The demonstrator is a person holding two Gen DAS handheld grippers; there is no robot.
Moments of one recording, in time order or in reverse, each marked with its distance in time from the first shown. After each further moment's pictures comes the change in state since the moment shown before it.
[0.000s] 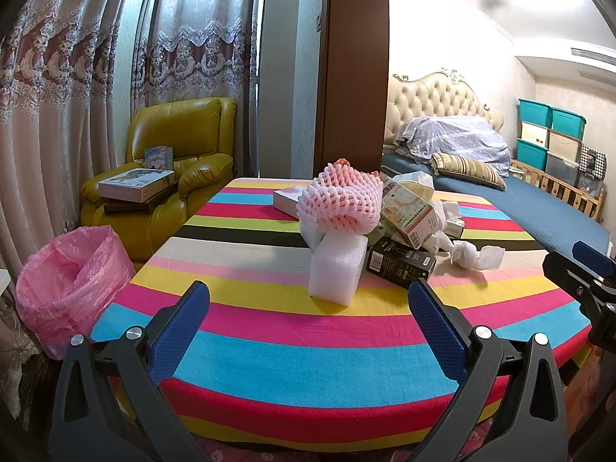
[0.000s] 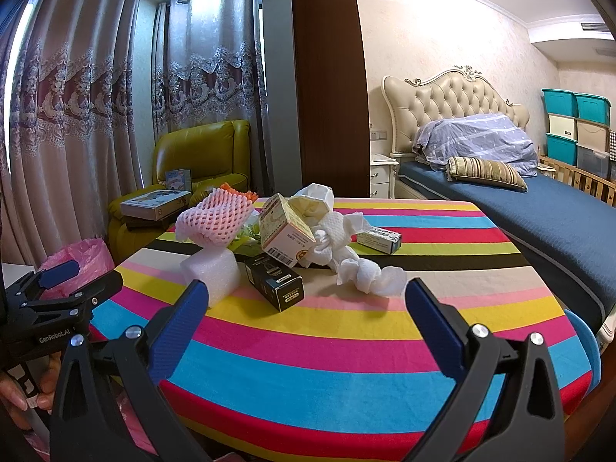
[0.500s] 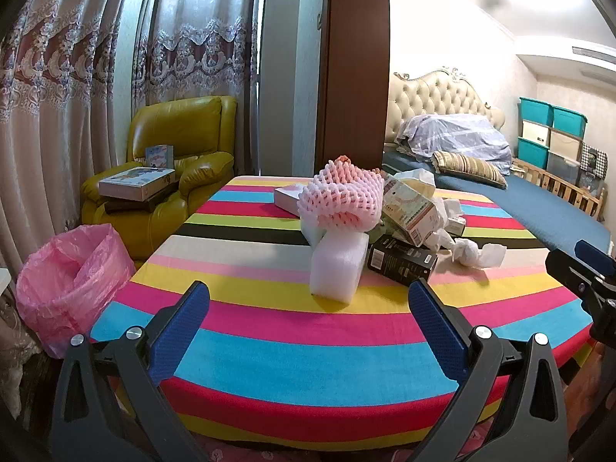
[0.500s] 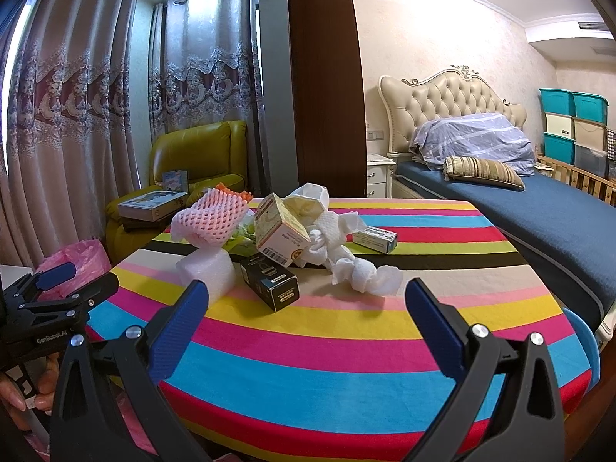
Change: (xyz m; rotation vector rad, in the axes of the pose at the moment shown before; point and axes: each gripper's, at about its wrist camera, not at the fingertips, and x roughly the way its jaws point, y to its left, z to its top) left arm 0.000 0.001 -0.003 -0.002 0.009 0.001; right arm 0.006 -0.005 -0.002 0.006 0.006 -0.013
